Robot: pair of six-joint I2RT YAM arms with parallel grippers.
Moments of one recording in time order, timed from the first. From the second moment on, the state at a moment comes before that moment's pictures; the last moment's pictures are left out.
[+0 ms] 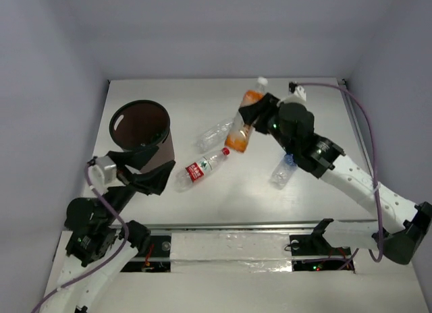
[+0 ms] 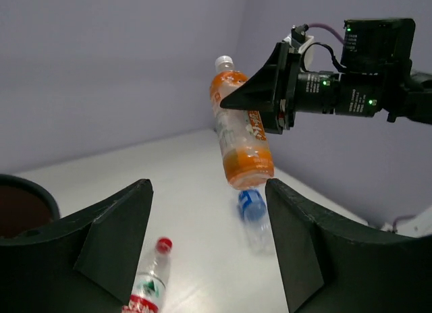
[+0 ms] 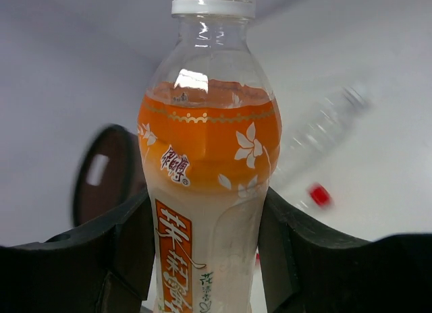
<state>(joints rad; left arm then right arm) -0.53 0.22 0.65 -0.10 0.22 -0.31 0.76 1.15 1.15 -0.27 0.40 0.86</state>
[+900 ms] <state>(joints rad) -0.53 0.08 0.78 -0.11 -0.13 -0.30 1.01 2.28 2.41 0.09 0.18 0.38</state>
